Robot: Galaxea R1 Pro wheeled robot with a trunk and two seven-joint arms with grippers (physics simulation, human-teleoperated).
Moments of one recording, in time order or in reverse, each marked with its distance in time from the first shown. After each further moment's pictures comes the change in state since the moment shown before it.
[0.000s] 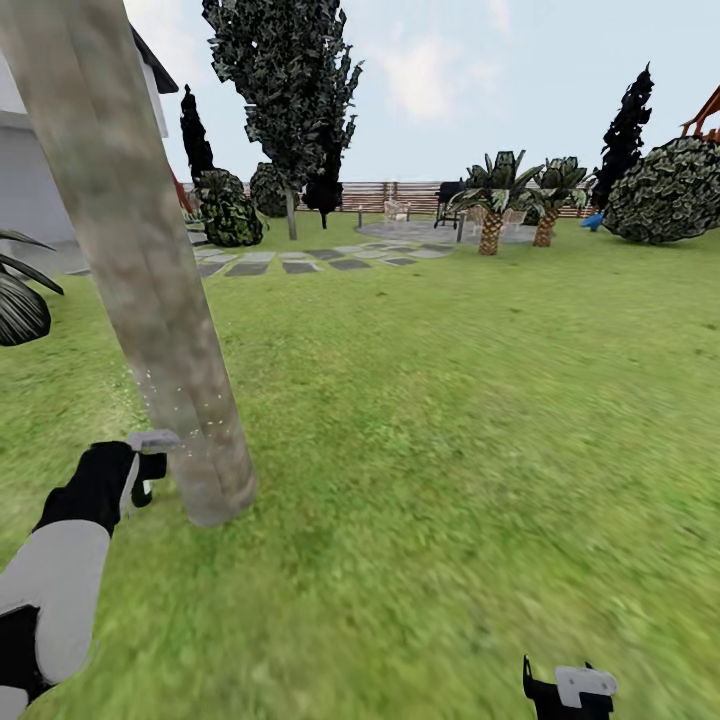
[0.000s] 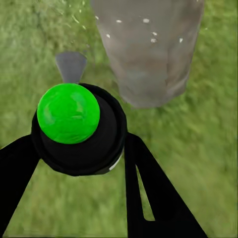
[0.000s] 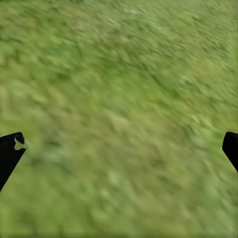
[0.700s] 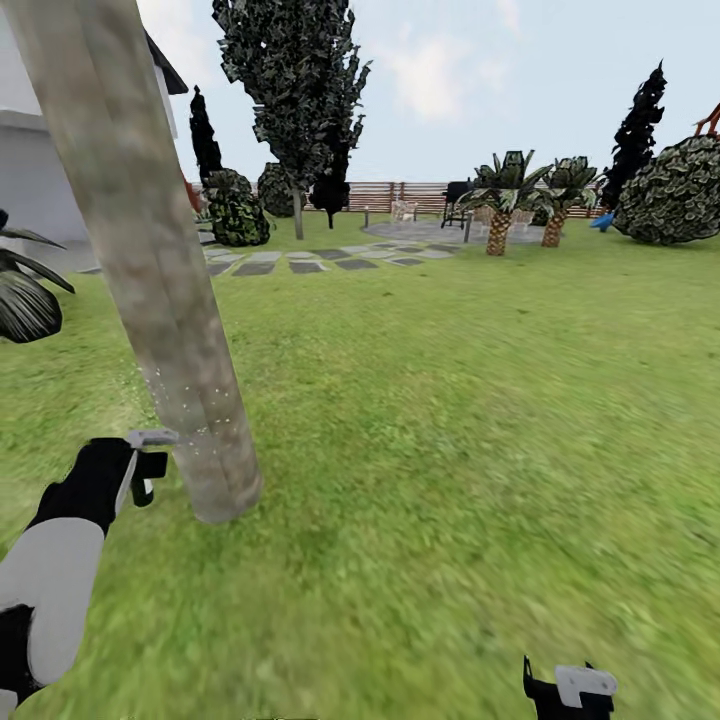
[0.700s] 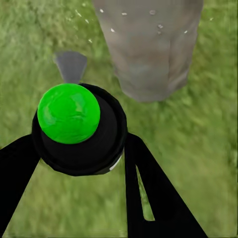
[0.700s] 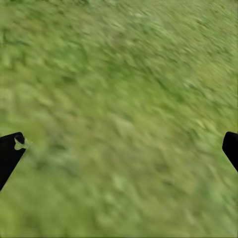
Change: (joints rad) left arm -0.005 0.025 -0.060 -0.001 0.017 0.034 -0.047; right arm 0.000 0.000 0.000 -0.001 0.000 -0.002 -0.001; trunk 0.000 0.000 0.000
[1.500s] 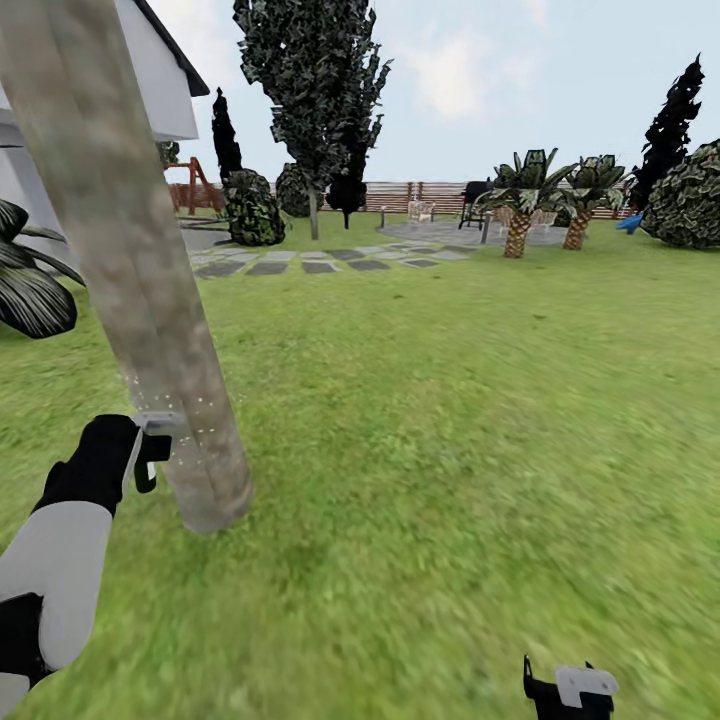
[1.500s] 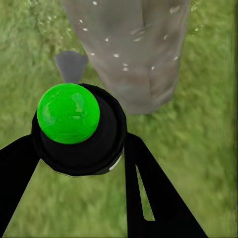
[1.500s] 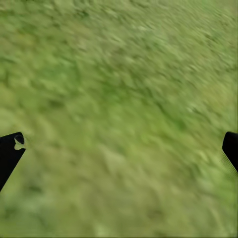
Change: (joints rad) left arm -0.041 -0.023 -0.028 -0.080 -0.010 0.124 0.001; right arm 0.000 0.000 0.000 -0.001 0.000 0.000 0.000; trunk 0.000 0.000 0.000
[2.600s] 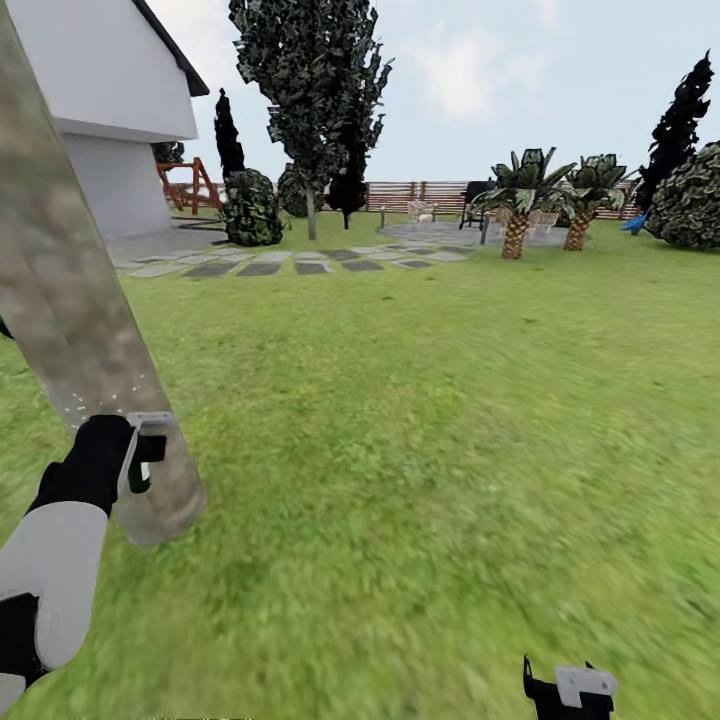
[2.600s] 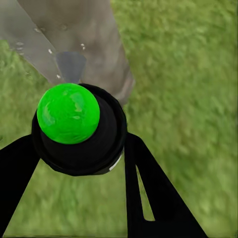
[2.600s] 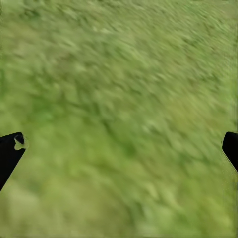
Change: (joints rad) left arm 0.000 0.012 0.006 0.000 -0.005 0.000 0.005; right arm 0.000 0.000 0.000 0.000 0.000 0.000 0.000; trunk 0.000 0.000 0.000
